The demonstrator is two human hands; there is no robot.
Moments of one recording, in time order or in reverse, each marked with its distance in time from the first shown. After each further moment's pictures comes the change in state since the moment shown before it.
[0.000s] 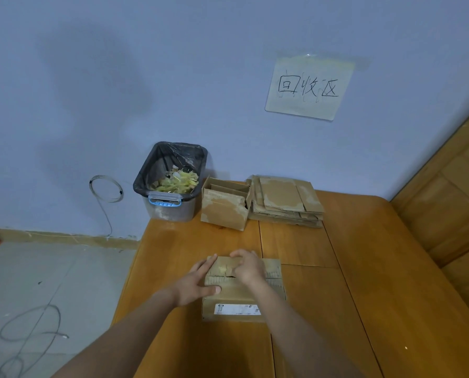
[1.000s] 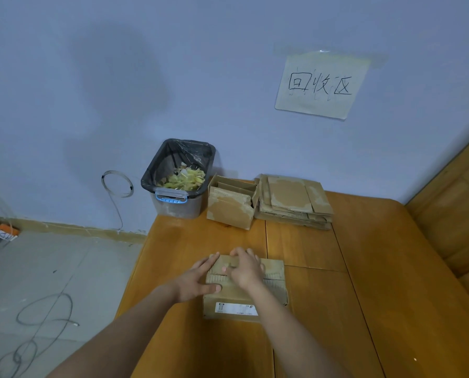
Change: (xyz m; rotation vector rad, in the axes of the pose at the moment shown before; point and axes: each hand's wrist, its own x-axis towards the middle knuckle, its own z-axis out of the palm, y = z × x) left_hand -0.002 0.004 -0.001 0.041 0.005 -0.034; right_hand 0.007 0.006 0.011 -0.152 0.004 -0.152
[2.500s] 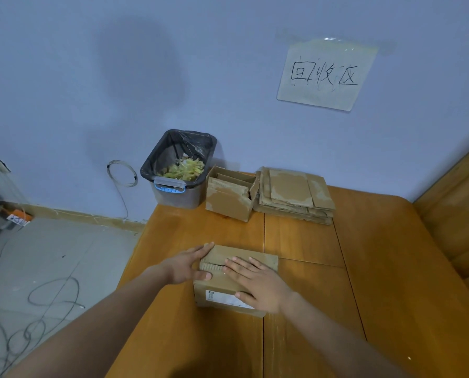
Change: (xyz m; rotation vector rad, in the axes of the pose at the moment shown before) left_hand 0.003 0.014 -0.006 0.294 0.007 -0.089; right_hand -0.025 0.086 -0.037 -0.674 -0.238 -0.902
